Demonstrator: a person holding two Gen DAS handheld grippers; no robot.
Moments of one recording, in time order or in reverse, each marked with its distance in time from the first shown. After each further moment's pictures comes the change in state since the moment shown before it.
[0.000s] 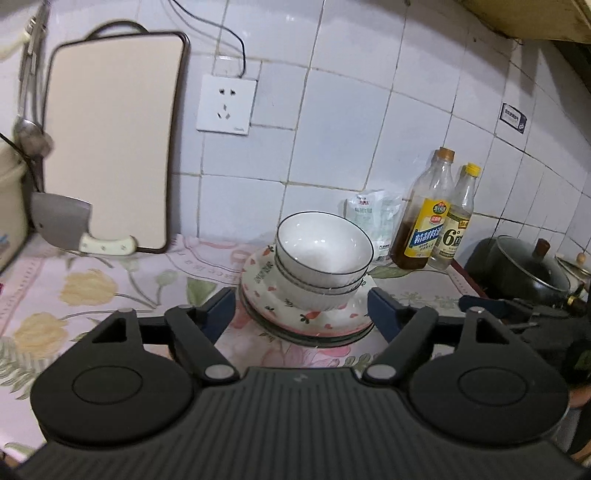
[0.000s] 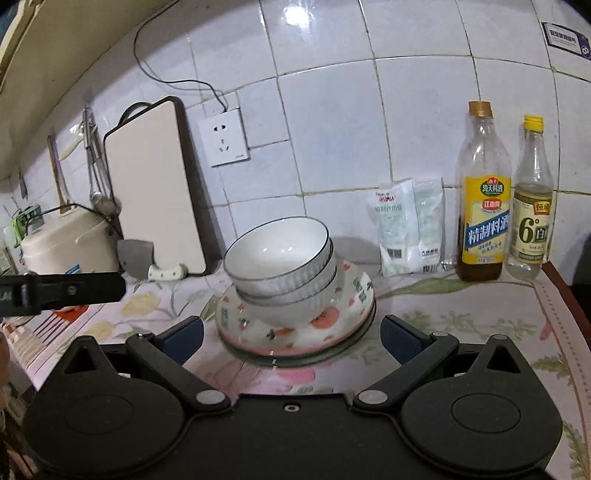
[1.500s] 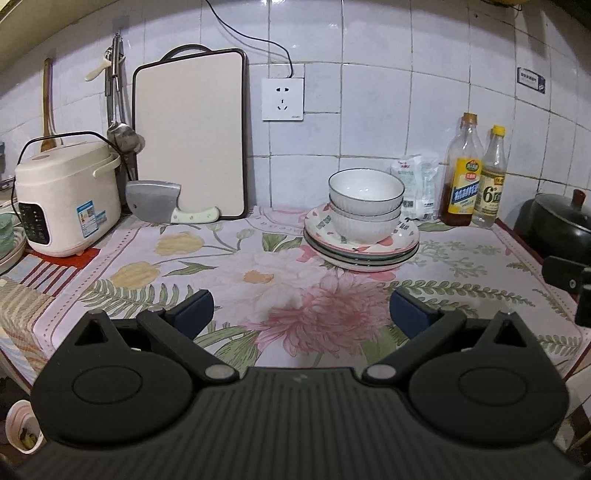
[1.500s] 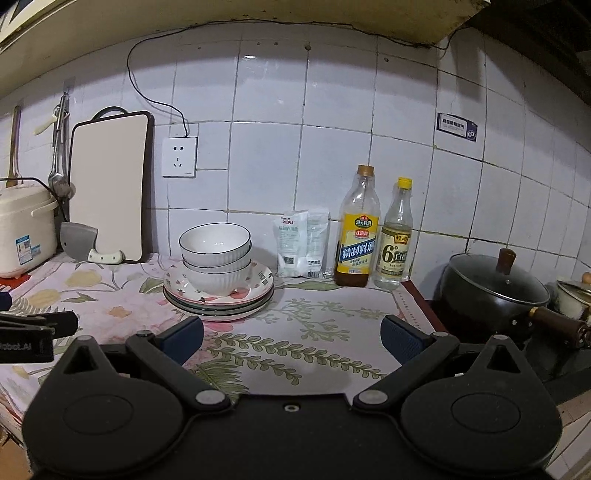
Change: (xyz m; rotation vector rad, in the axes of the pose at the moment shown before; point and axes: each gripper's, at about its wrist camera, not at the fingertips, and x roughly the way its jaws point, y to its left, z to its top) left arm -0.090 -0.039 -0.086 0.064 -0.021 0.272; right arm -0.144 0.066 -0.063 -0.125 -0.115 -0.403
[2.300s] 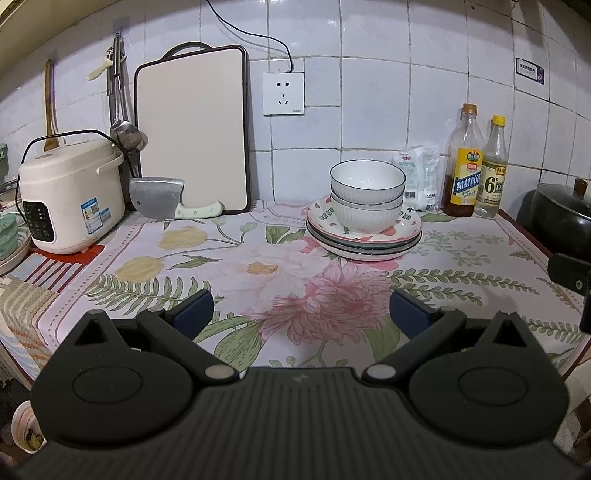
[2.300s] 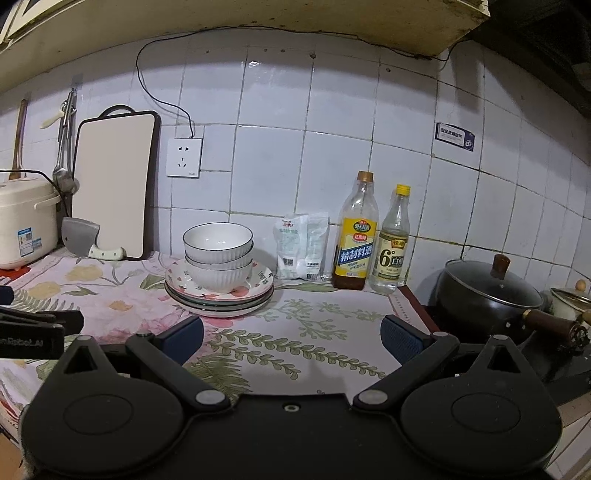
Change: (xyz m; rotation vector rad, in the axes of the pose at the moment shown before) left arm -0.005 -0.002 -0.009 0.011 0.002 0.008; right arm -0.013 0.010 -0.012 -0.023 -0.022 -0.014
